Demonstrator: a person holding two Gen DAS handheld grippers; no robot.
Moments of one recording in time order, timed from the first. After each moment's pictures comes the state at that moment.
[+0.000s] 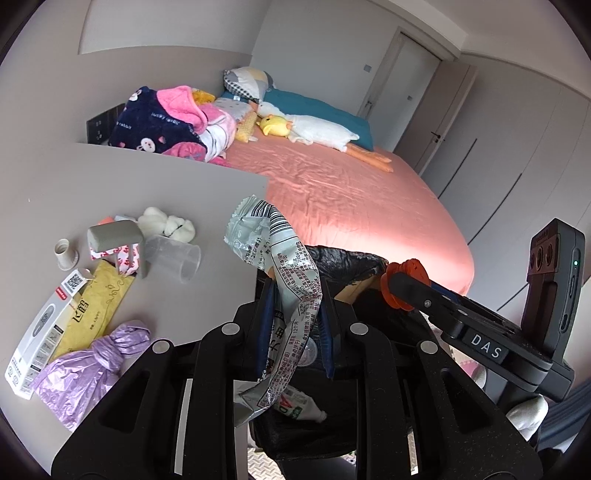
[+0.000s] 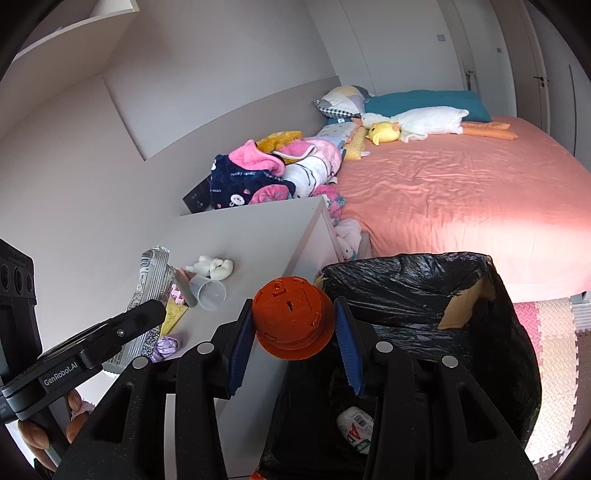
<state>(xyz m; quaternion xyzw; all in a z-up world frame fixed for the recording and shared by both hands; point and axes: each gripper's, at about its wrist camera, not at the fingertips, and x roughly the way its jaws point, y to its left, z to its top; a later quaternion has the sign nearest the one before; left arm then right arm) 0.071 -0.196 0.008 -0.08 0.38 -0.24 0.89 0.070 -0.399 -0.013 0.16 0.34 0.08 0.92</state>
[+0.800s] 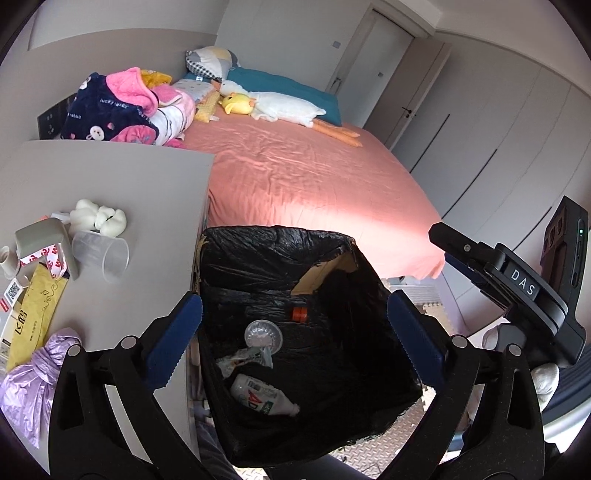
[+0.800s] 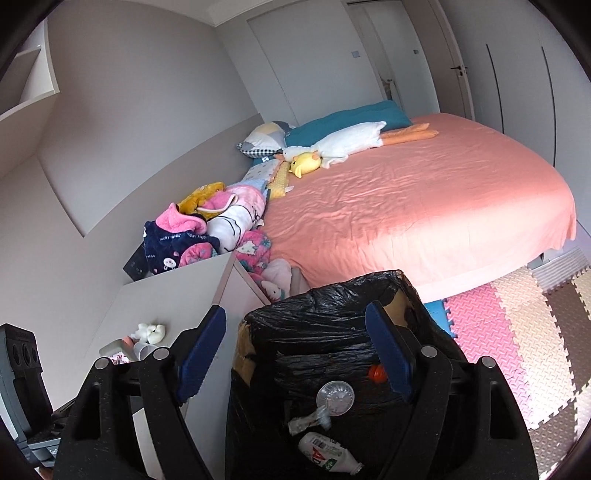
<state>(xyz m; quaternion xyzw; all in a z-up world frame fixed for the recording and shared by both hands) 0.086 -0.240 -0.005 -0.06 0.41 -0.30 0.86 0.051 -0.477 -0.003 0.22 0.29 -0.05 0.93</state>
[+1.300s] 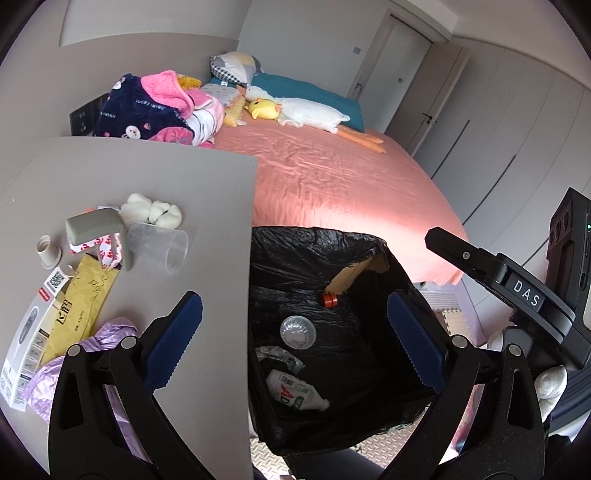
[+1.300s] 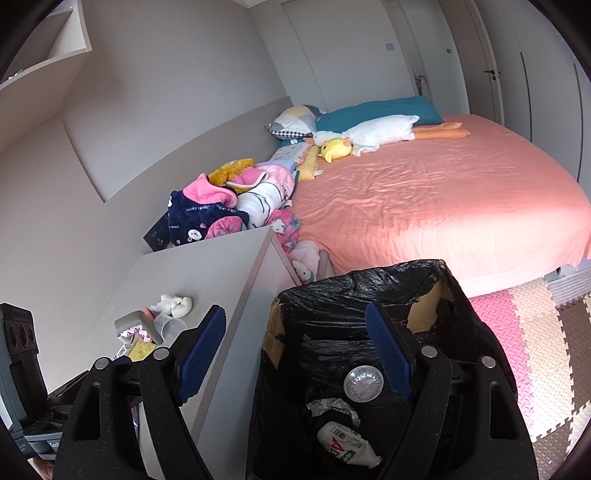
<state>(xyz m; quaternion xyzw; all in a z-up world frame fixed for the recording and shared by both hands) 0.080 -0.195 -0.006 -0.06 0.40 -0.25 0.88 0.067 -0.419 -0.007 0.18 0.32 0.00 0.93</state>
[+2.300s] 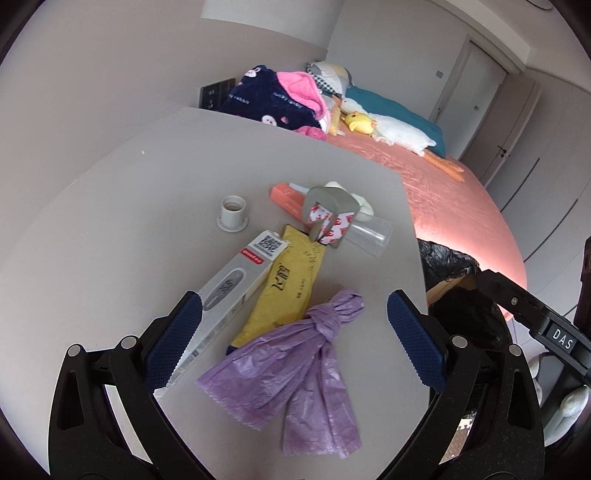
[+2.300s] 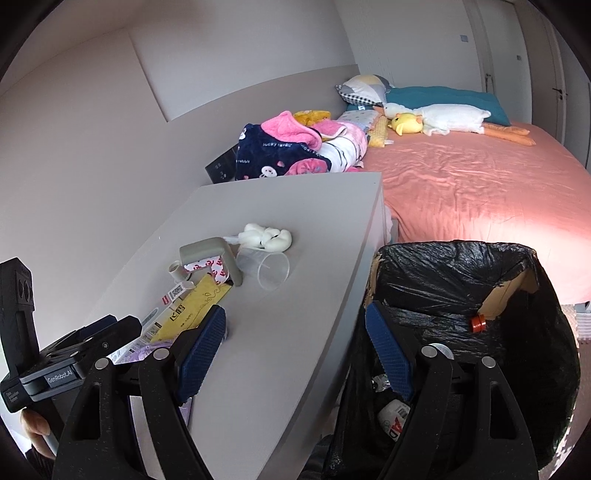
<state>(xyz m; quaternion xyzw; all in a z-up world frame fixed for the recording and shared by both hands) 0.075 -0.037 -0.030 -0.09 0.41 -0.10 0.90 0.085 -0.278 -0.030 0.11 0.37 0.11 0.91</state>
